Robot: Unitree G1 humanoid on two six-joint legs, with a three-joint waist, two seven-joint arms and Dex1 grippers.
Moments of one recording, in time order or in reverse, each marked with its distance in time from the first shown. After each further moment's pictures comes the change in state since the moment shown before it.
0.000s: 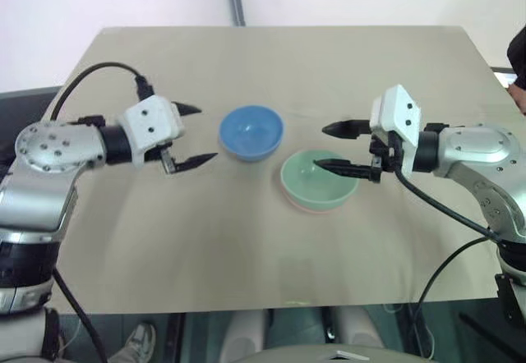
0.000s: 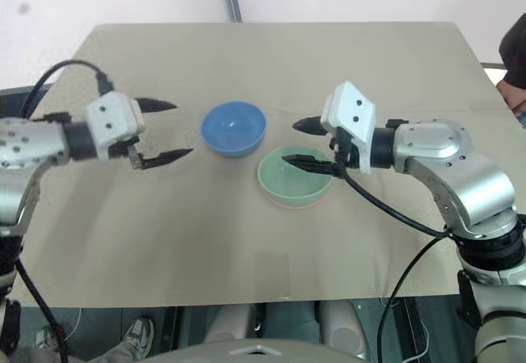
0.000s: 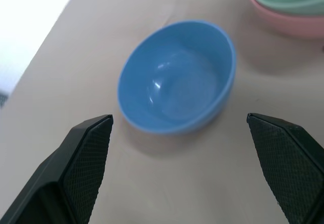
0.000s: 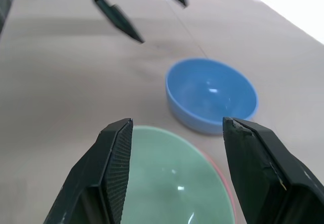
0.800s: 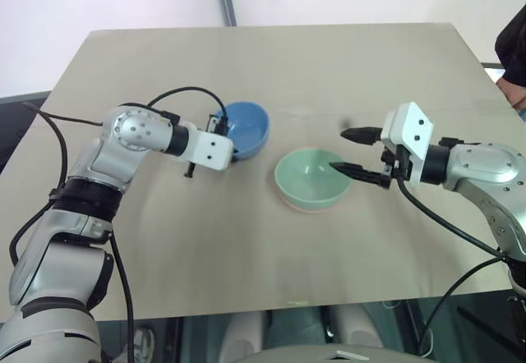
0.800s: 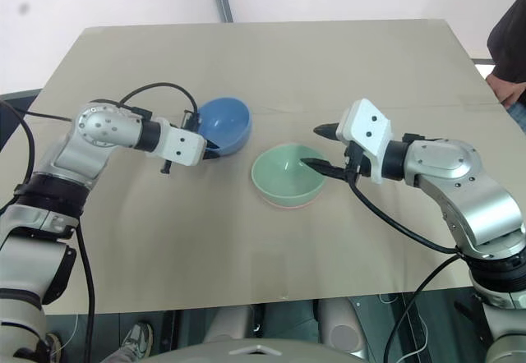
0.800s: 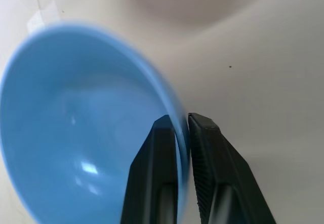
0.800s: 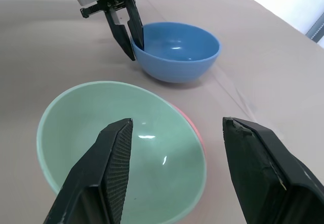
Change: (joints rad) left arm -0.290 -0.156 -0.312 0.503 0.307 -0.579 -0.164; right arm 0.125 -0.040 -0.046 -0.026 -0.045 -0.075 -0.077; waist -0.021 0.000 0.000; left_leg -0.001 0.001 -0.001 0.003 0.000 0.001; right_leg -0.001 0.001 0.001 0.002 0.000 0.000
